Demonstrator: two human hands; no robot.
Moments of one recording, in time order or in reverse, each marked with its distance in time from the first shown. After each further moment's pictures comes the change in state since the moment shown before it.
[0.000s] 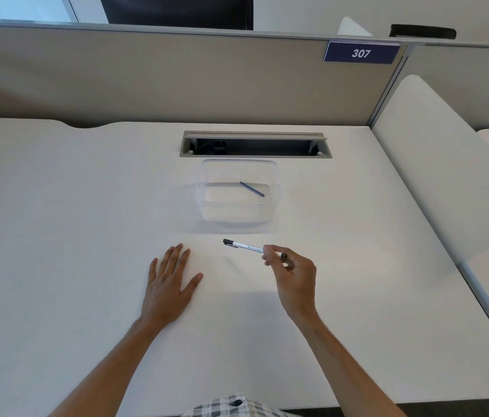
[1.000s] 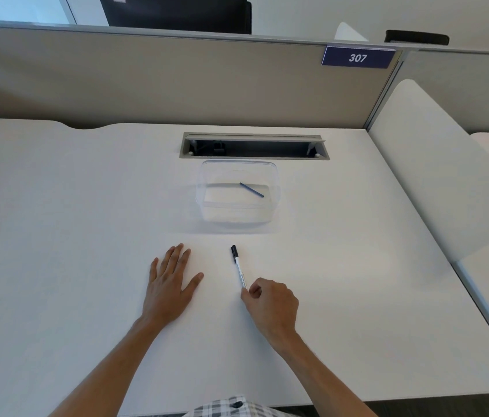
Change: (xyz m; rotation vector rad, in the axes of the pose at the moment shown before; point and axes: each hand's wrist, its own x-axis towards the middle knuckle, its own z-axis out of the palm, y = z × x) left_hand 0.000 -0.001 0.002 -0.009 -0.005 -0.008; right_hand -0.037 0.031 0.026 -0.905 -0.143 0.082
